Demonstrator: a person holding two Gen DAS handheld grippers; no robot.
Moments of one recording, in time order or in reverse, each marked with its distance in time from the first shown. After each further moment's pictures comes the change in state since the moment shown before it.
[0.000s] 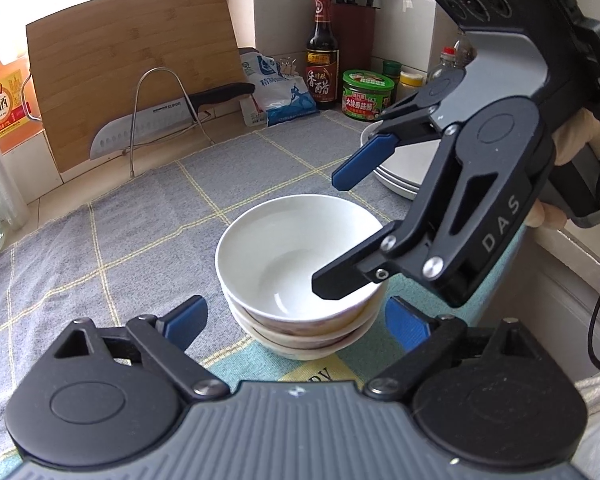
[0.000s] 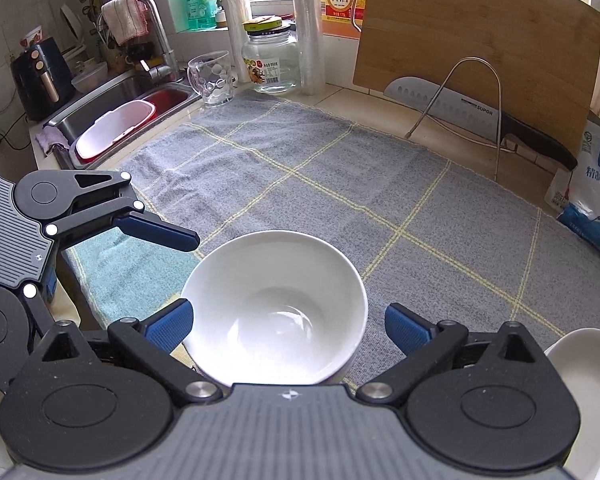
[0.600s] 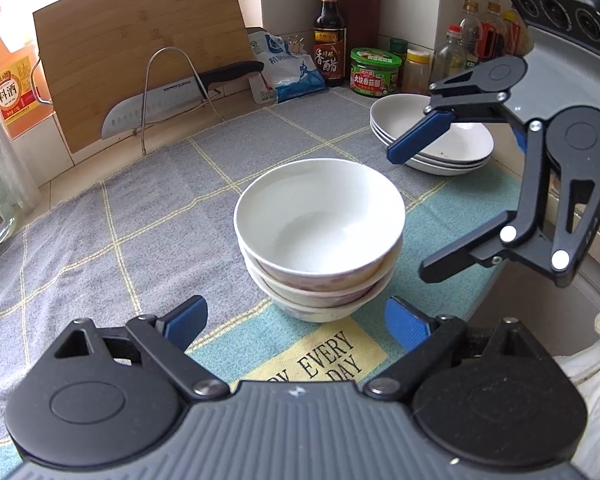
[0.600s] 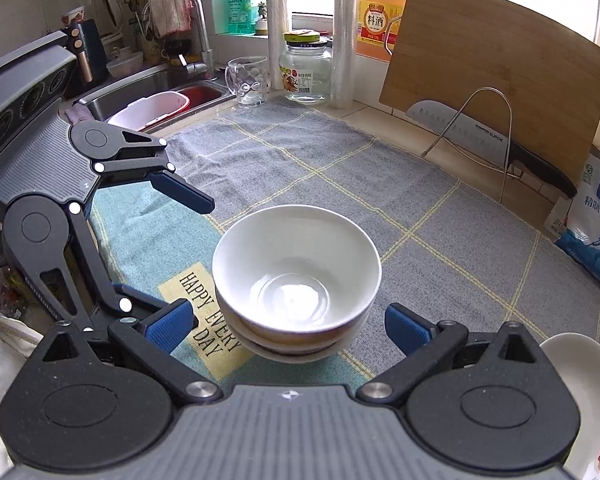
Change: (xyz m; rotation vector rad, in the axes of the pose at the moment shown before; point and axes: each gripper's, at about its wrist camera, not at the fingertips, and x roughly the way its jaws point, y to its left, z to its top) left arm -0.008 0.003 -0.014 0.010 0.061 0.039; right arm -0.024 0.012 -0.038 -0.152 -0.037 0.015
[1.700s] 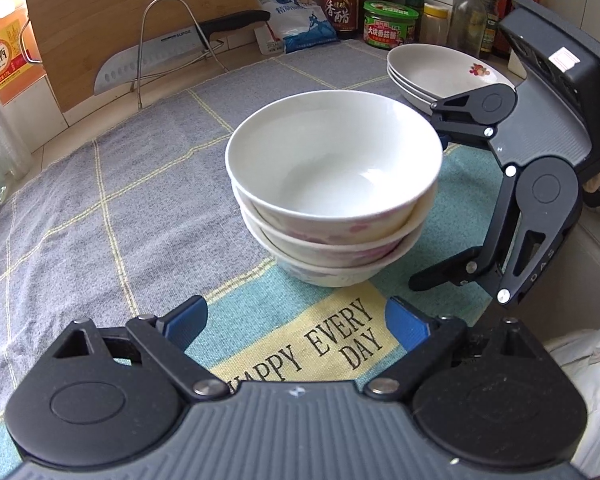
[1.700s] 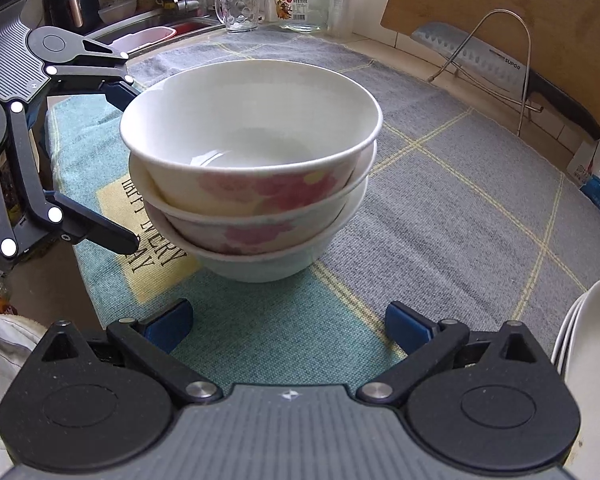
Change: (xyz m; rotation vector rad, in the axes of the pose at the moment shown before) left arm 0.034 0.001 -0.006 0.005 0.112 0.014; right arm 0.066 -0.020 -0.057 -0.018 0.079 -0.030
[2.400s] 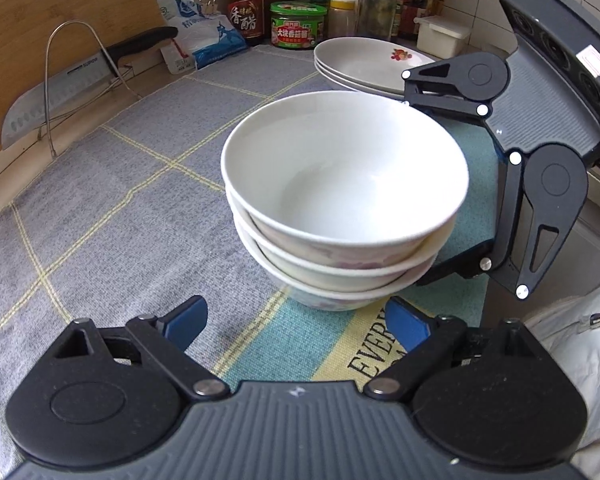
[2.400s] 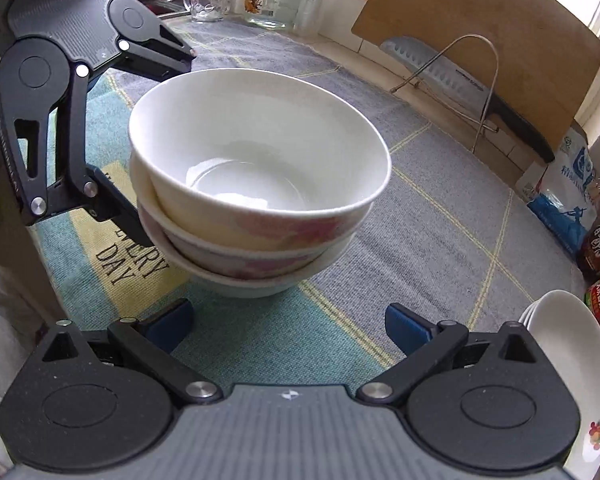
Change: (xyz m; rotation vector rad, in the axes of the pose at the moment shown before) left arm 0.027 0.036 0.015 0.256 -0.046 -0.276; right arm 0.003 0.035 0.015 -0.059 0.066 -0.188
